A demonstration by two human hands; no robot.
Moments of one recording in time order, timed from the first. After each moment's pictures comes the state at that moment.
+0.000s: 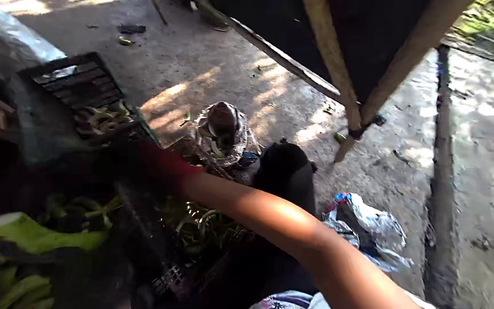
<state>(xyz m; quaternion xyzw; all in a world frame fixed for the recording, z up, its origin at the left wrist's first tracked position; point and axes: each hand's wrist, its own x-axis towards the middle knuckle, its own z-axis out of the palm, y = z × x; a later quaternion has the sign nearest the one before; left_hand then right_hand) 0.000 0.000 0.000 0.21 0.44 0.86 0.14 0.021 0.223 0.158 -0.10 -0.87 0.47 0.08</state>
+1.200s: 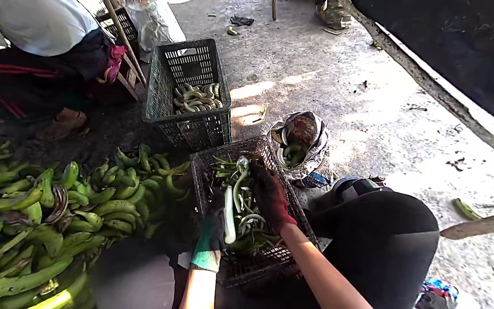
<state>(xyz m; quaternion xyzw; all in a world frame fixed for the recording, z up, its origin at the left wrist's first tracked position) 0.028 0.089 -0.014 -0.06 0.64 0.73 0.24 0.073 0.246 -0.026 -0.28 -0.88 0.38 0.08</state>
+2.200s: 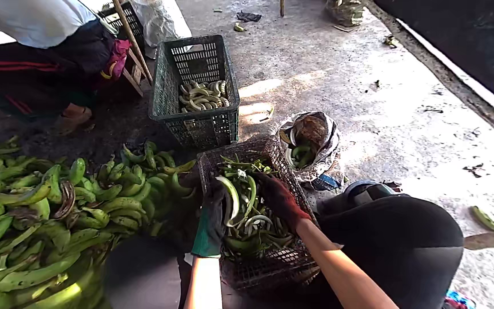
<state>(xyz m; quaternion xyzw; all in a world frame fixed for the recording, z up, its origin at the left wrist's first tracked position) -0.004 0.082 -0.016 -0.05 0.61 0.75 0.23 0.060 0.266 -0.036 -0.18 -0.89 0.41 -0.05</state>
